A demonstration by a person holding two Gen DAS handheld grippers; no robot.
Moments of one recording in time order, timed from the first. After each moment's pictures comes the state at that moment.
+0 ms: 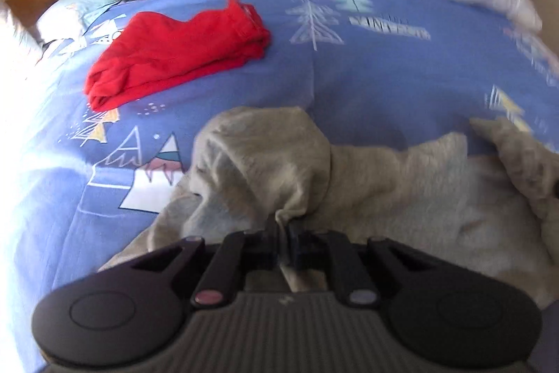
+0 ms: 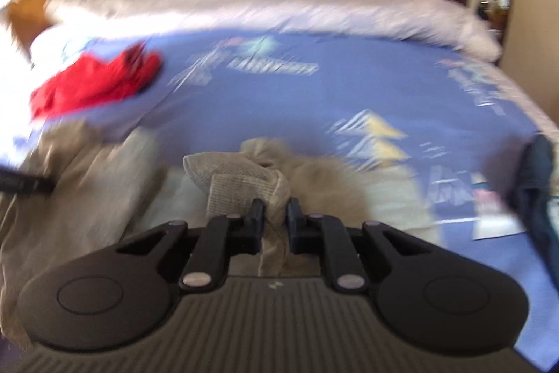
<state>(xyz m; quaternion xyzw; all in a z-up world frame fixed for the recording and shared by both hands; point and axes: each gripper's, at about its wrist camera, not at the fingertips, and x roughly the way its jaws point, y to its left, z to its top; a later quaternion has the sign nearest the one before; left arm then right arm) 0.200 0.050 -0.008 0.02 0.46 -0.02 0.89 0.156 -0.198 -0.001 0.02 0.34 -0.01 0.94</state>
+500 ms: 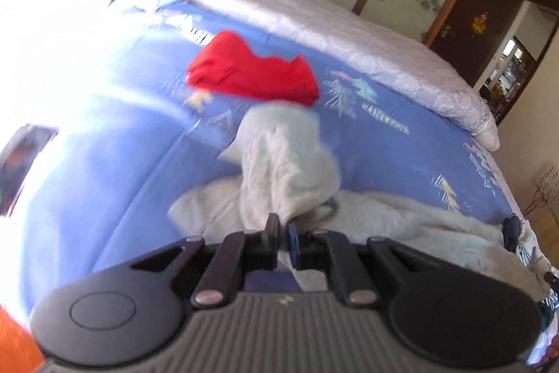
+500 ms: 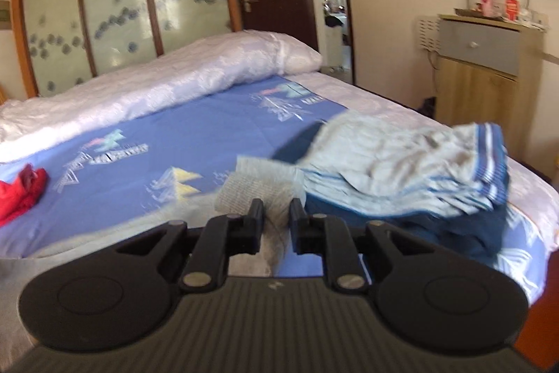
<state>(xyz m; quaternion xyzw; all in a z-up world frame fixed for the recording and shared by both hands) 0.026 0.195 0.049 -0.18 0.38 -0.03 0.91 0.007 -0.317 0.045 0.11 0.26 -0.23 0.93</state>
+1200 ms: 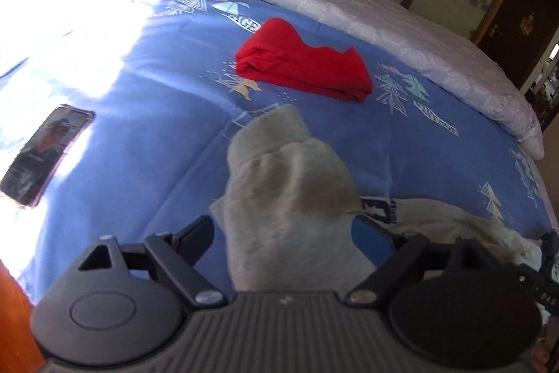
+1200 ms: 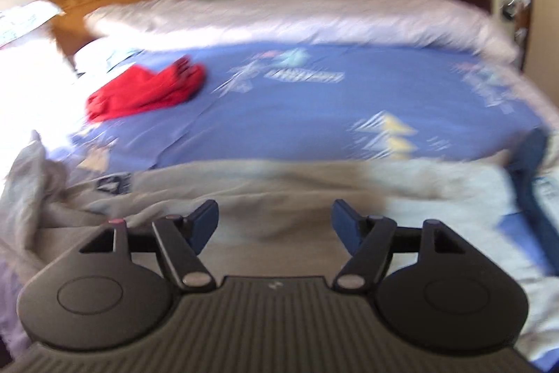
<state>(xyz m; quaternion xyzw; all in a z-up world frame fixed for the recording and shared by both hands) 0.068 0.188 0.042 -0.17 0.41 0.03 0.90 0.109 -0.195 0.017 0.05 0.36 0.09 0.93</state>
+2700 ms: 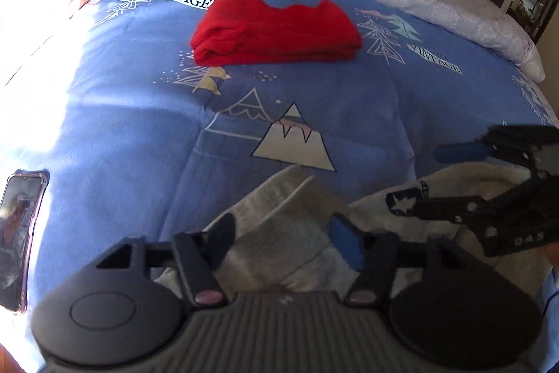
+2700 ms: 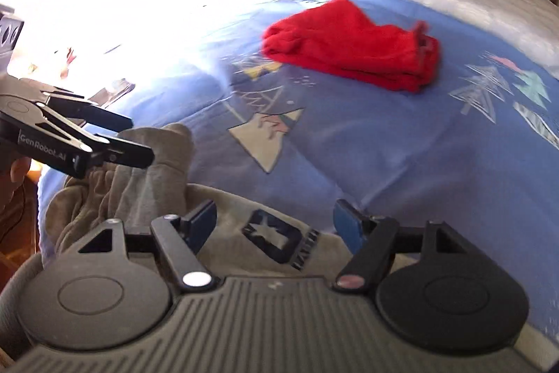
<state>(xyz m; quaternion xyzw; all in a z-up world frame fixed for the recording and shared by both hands) 0.140 0.195 0.006 -0.06 0.47 -0.03 0.88 0.262 -0.002 0.001 -0.10 0.42 0.41 0.80</state>
